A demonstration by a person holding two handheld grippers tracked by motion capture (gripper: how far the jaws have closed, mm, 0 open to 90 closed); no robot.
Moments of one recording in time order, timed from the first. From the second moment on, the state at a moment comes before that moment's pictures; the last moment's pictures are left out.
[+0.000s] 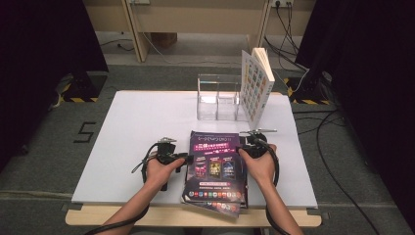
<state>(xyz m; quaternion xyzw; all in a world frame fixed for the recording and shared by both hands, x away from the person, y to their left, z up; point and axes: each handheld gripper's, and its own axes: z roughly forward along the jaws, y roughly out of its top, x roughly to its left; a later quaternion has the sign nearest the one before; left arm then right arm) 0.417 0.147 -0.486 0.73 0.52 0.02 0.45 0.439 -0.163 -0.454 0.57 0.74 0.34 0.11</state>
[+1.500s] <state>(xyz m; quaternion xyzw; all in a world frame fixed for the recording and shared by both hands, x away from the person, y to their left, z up) 0.402 0.135 -0.484 0.70 0.53 -0.07 0.47 0.449 -0.156 -0.459 0.57 0.75 0.32 0.09</state>
